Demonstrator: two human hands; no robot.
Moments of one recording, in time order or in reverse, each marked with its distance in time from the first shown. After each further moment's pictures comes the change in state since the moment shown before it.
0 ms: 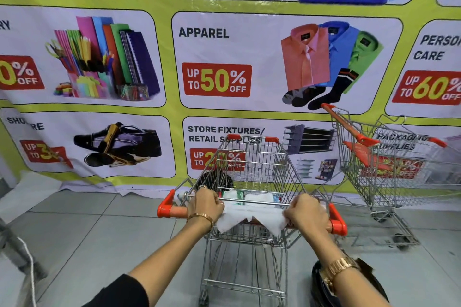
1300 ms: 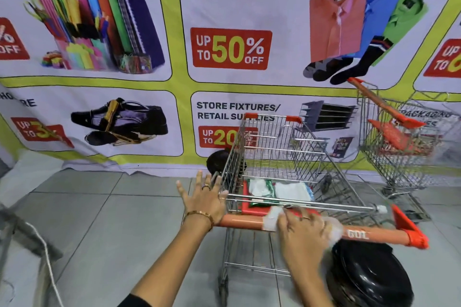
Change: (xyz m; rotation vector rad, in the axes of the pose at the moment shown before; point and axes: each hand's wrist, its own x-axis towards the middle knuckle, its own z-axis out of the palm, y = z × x) left_hand 0.084 -0.109 -0.006 0.414 -0.204 0.160; right_hand -0.058 -0.086 0.122 -0.165 0.210 -0.065
